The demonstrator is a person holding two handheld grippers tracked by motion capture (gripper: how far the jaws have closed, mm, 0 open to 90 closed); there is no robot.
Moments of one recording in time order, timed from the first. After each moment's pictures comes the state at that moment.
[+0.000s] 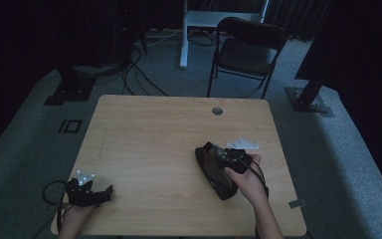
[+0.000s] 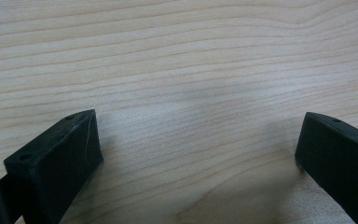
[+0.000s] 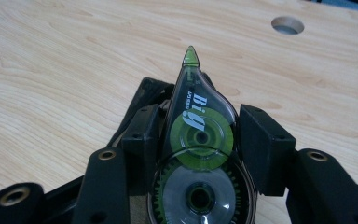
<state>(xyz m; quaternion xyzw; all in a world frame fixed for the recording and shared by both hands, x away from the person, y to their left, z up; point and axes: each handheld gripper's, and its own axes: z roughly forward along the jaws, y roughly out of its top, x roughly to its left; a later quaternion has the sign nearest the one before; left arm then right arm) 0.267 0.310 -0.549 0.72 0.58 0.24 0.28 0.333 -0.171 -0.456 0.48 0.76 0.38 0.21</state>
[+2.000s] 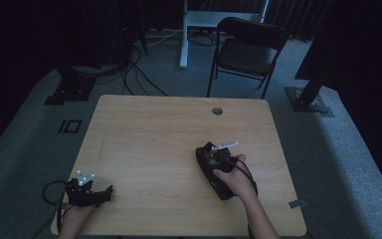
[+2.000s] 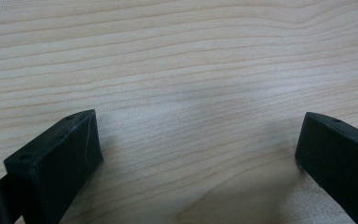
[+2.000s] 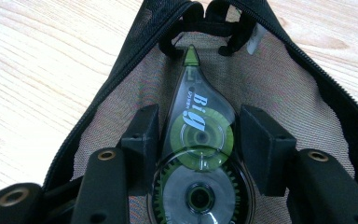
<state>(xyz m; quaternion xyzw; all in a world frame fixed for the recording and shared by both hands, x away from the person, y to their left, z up) 0.267 0.310 -0.548 0.72 0.58 0.24 0.28 0.356 -0.142 -0.493 0.49 0.81 0.28 0.14</state>
